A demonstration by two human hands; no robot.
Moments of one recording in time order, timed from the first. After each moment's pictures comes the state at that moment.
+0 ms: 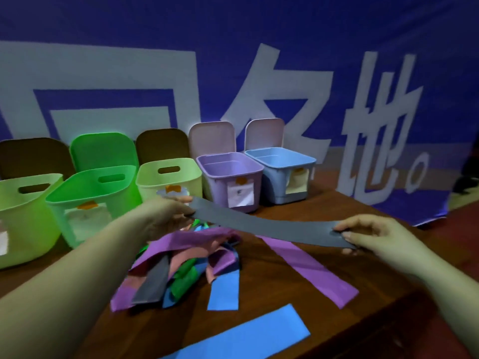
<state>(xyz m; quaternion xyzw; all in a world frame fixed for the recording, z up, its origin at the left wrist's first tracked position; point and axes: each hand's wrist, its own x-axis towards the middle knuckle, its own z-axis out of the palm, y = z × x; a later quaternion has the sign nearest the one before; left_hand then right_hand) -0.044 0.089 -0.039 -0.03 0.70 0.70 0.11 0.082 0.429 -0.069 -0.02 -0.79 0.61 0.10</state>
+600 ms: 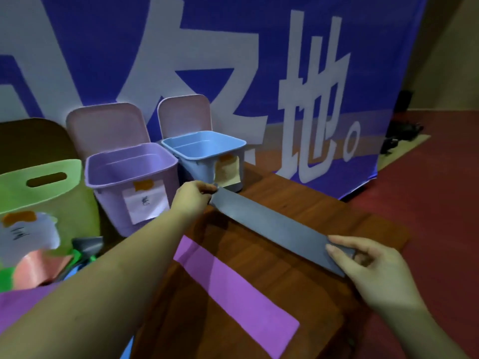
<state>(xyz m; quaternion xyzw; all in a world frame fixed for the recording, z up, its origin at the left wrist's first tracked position) -0.171 0.325 -0.097 0.20 0.88 0.43 -0.06 0.080 0.517 -0.139 -0.21 -0.79 0.46 0.34</state>
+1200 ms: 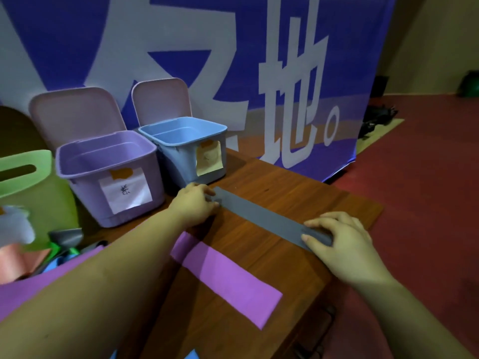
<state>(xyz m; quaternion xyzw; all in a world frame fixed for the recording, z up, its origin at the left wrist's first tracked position) -0.157 0.354 -0.128 0.28 0.94 0.18 0.00 0.073 0.532 -0.160 -0.25 -0.91 0.24 0.23</state>
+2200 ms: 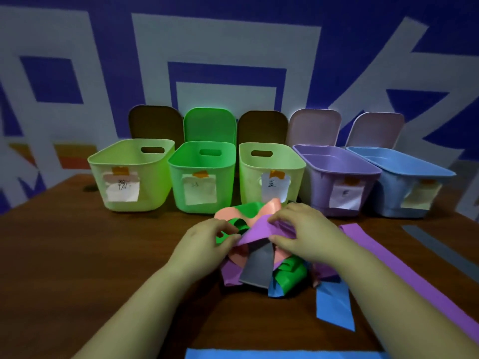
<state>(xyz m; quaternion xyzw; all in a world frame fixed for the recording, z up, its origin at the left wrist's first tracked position) 0.006 -0.014 -0.116 0.08 0.94 0.28 -0.20 -0.034 0.197 -0.077 0.29 -0.95 0.10 0.12</state>
